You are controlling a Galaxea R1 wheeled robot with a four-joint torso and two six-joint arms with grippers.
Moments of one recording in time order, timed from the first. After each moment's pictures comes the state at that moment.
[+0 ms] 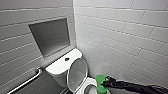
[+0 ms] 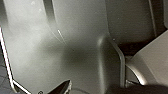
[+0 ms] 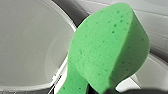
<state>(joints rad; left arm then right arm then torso) 1.51 3.09 -2.79 0.08 0.05 0.03 -0.58 2.76 -2.15 0.12 -0.20 0.22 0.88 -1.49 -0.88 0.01</state>
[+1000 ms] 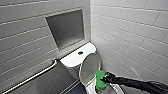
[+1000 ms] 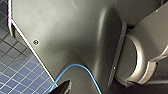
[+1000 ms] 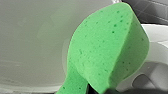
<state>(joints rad) 1.51 3.09 -2.79 0.07 0.04 0.03 -0.52 2.76 -2.15 0.12 -0.17 0.24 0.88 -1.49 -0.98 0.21</state>
